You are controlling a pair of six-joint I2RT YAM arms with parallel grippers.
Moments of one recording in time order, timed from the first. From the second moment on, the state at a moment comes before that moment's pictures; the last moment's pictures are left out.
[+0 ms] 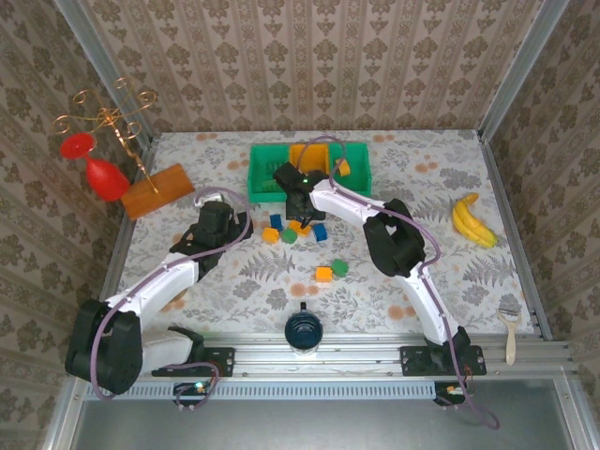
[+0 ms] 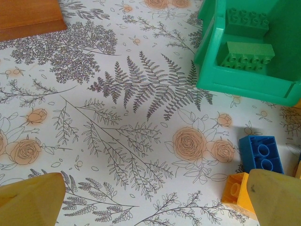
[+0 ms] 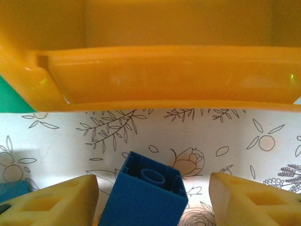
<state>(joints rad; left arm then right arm) -0.42 1.20 0.63 -0.14 -0.29 -0.45 0.68 2.37 2.00 -0.87 0.25 0.69</state>
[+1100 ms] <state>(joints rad) -0.42 1.22 0.63 -0.14 -0.28 -0.46 0.64 2.29 1.87 -0.82 0.21 0.63</state>
